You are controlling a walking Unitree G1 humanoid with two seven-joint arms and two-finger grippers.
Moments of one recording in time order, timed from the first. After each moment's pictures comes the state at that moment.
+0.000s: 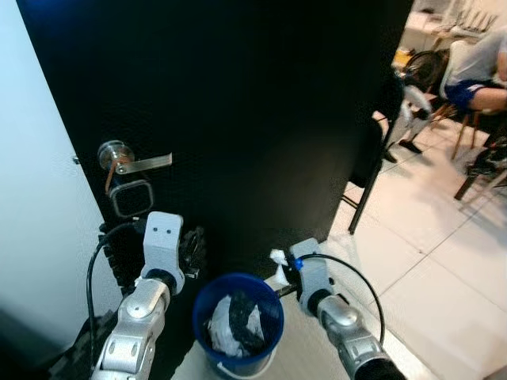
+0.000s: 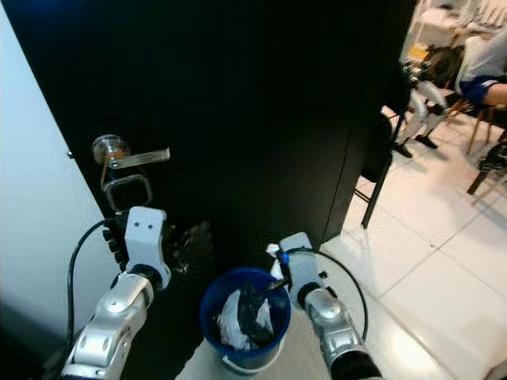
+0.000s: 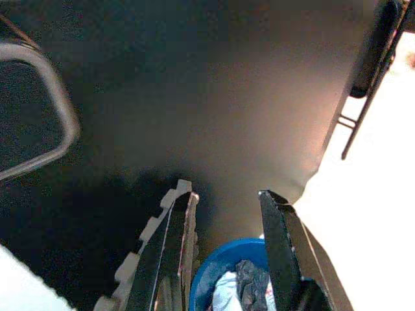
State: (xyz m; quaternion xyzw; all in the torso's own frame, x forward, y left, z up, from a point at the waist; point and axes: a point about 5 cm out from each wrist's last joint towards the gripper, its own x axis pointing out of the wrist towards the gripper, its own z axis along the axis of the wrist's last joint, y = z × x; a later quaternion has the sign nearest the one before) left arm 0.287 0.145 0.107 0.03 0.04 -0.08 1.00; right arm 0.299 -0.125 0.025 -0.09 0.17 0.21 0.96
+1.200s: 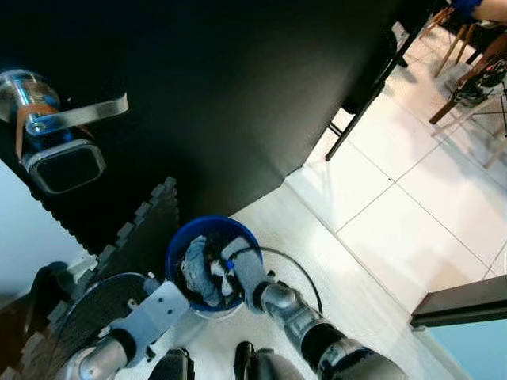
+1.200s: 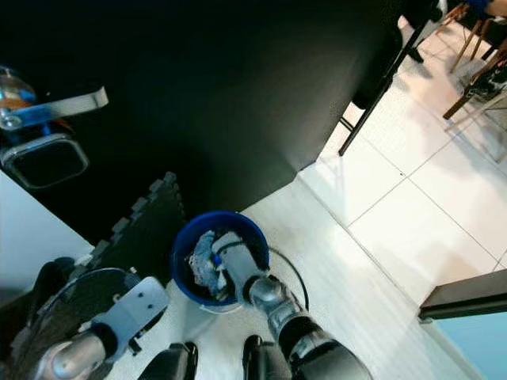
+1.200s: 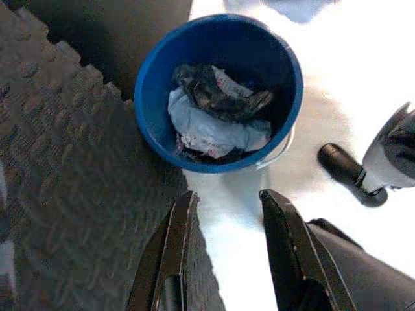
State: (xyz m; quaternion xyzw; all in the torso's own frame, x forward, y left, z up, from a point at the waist) left arm 0.213 0.186 0.074 0.33 0.15 -0.23 0.90; right arm 0.326 -0.034 0.052 -0.11 0.17 0.32 0.93
